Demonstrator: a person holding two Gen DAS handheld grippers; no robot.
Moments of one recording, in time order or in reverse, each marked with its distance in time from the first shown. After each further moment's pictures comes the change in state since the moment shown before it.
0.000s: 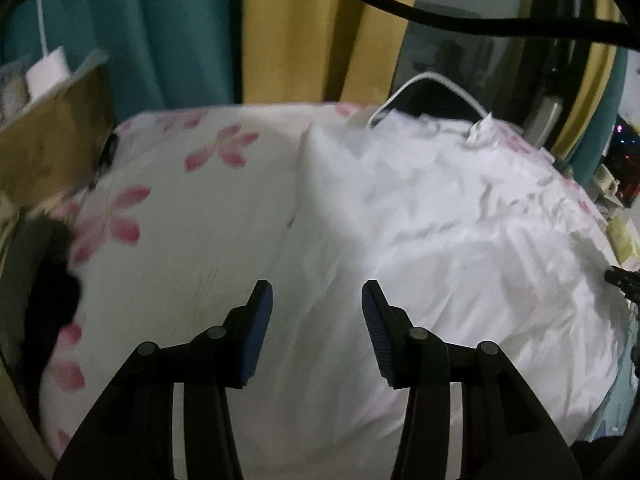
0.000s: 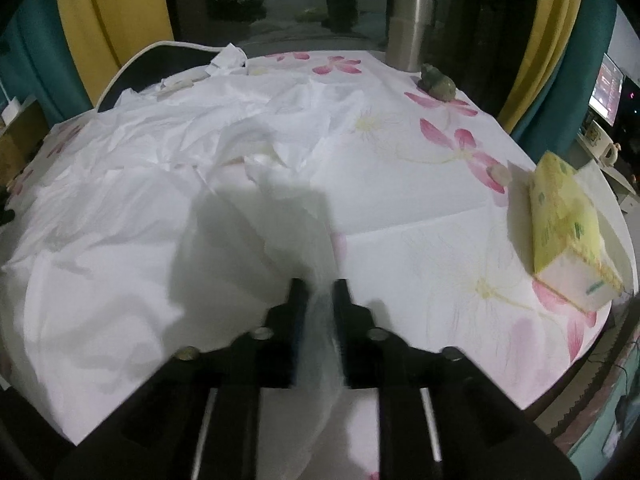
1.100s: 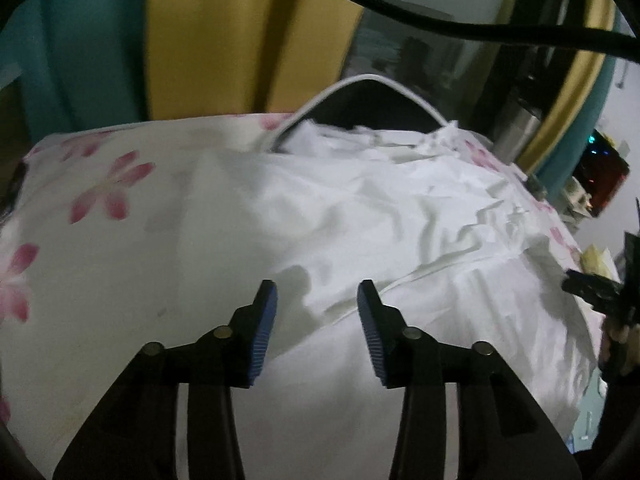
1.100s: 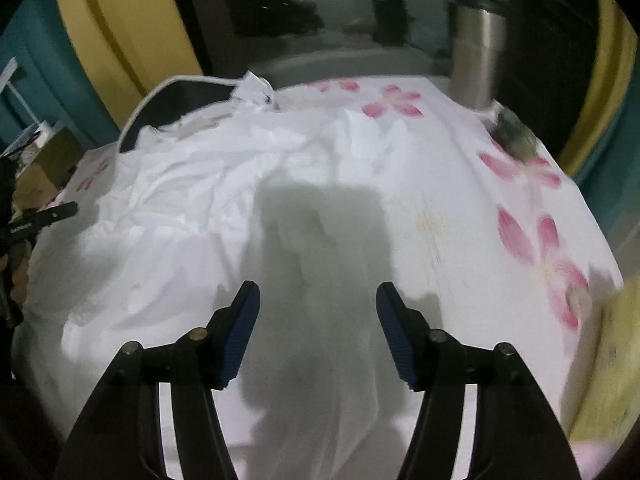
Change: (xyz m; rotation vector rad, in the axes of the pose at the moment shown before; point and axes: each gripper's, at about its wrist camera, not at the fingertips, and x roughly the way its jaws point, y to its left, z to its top) left arm 0.059 -0.061 0.046 -0.021 0.037 -0.150; right arm 0.050 -0.018 0.066 -0.021 0.002 0.202
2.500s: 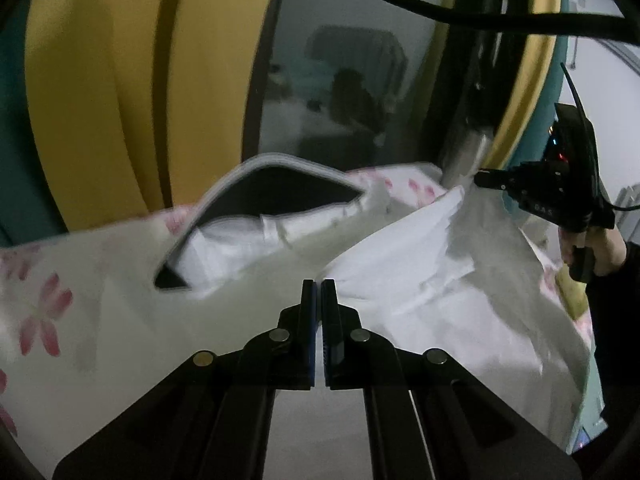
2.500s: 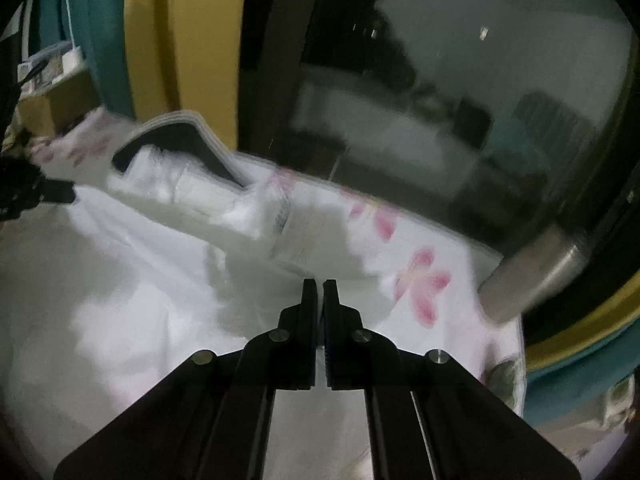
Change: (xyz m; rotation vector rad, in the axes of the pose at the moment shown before) left arm 0.019 -0.085 0.076 0.156 -0.163 -0.131; right arm 0.026 0.051 0.168 -0.517 -0.186 -0.063
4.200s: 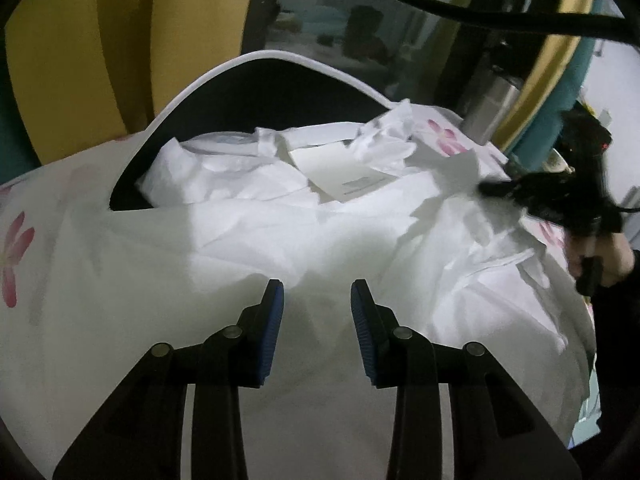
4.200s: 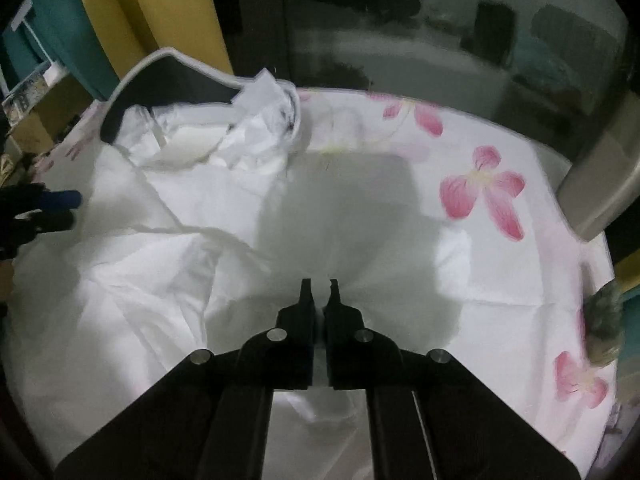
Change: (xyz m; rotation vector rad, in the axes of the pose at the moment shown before) left arm 0.058 0.002 -0.035 -0.060 0.235 0.004; right arm 0.059 0.000 -0.054 0.188 0.189 0.190
